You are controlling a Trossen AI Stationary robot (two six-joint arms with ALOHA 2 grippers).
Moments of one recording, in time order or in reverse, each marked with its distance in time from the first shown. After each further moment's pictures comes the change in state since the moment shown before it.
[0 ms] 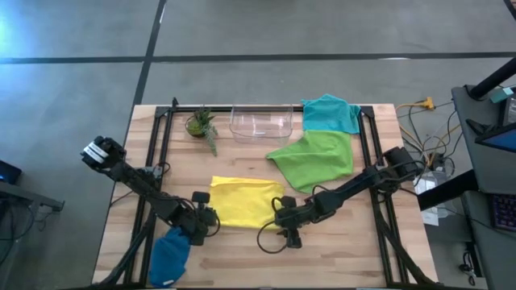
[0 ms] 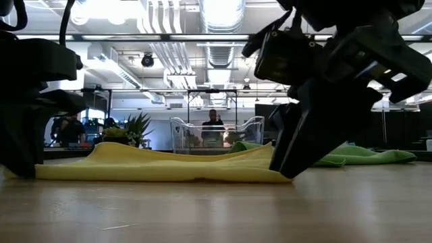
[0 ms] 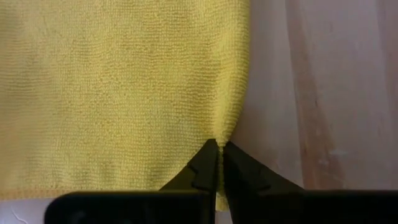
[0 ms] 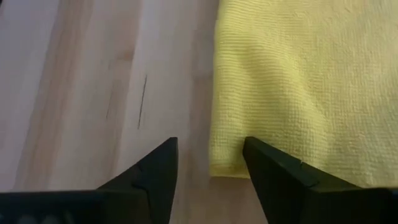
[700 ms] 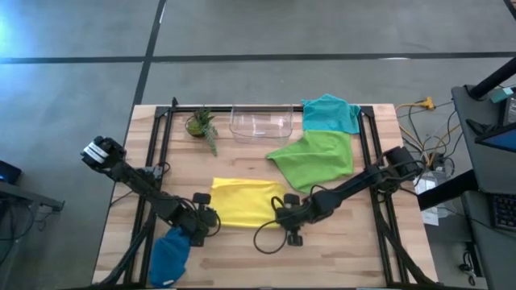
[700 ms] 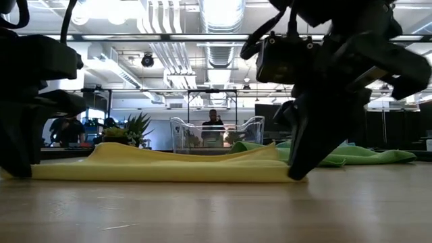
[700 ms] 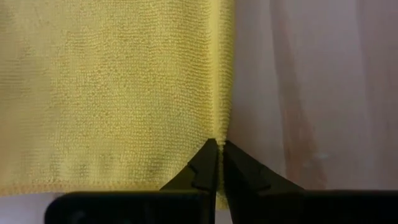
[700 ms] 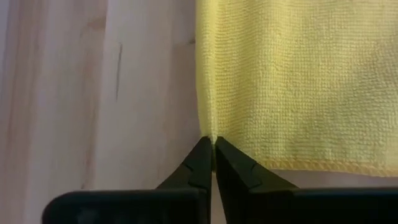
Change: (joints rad) left arm 0.000 -0.105 0.014 0.007 0.030 -0.001; right arm 0.013 -0.022 0.086 -0.244 -0.001 0.015
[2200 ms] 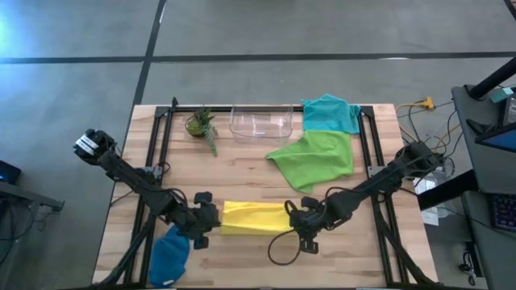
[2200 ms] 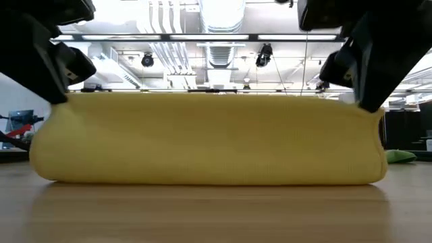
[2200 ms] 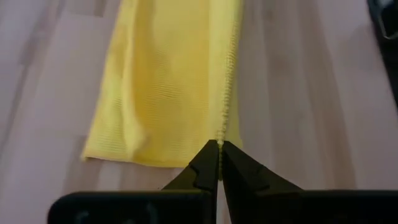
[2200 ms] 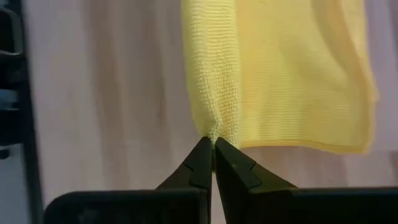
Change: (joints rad) left arm 0.018 -0.157 0.064 0.070 -0.083 -0.076; right arm 0.100 -0.189 0.074 -0.351 0.001 0.249
